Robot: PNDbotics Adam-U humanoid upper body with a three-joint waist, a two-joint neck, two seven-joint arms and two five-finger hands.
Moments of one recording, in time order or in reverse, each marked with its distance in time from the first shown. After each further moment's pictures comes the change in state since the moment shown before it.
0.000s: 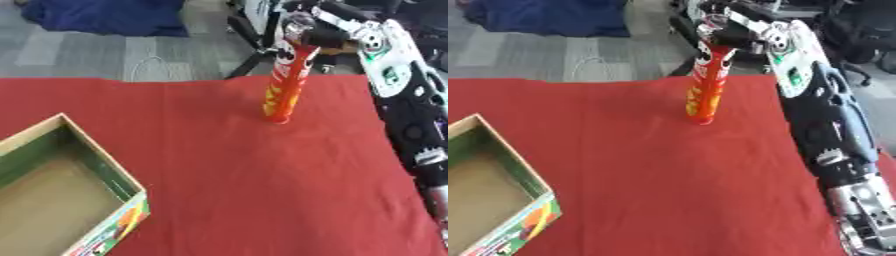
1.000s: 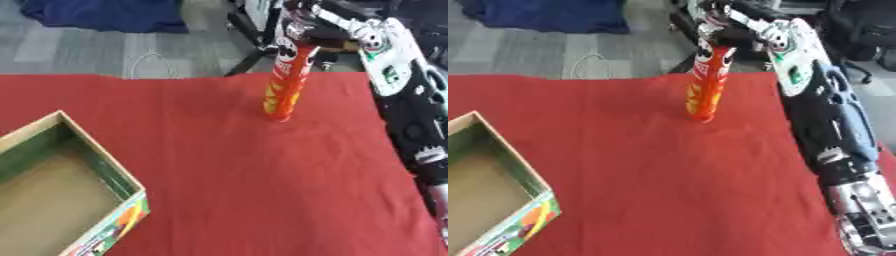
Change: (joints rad) left arm -0.005 0.000 0.000 0.000 -0.005 -0.003 -0.003; right arm 0.000 -0.008 -0.001 0.002 0.016 -0.036 -0.013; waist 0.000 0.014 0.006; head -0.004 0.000
